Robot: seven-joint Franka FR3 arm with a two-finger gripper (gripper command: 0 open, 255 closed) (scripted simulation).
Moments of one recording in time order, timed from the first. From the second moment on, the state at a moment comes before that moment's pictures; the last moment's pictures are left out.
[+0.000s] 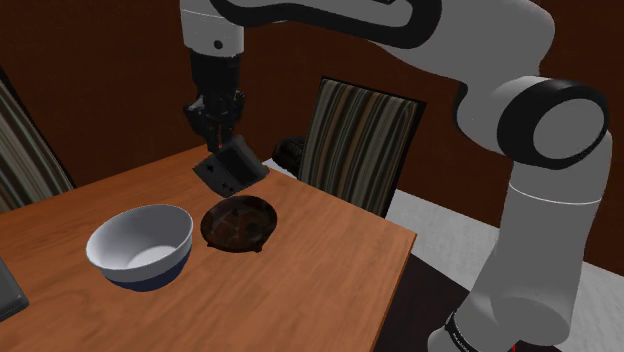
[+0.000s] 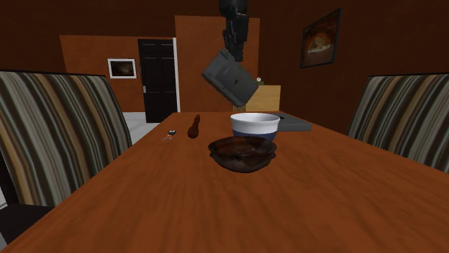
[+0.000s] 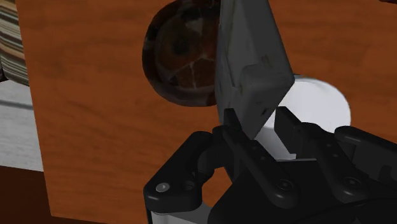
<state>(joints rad) 0.15 0.27 0.53 -1.21 -0.18 1.51 0.22</state>
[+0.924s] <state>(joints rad) 0.10 0.34 0.50 -1.20 -0.20 1.58 0.14</state>
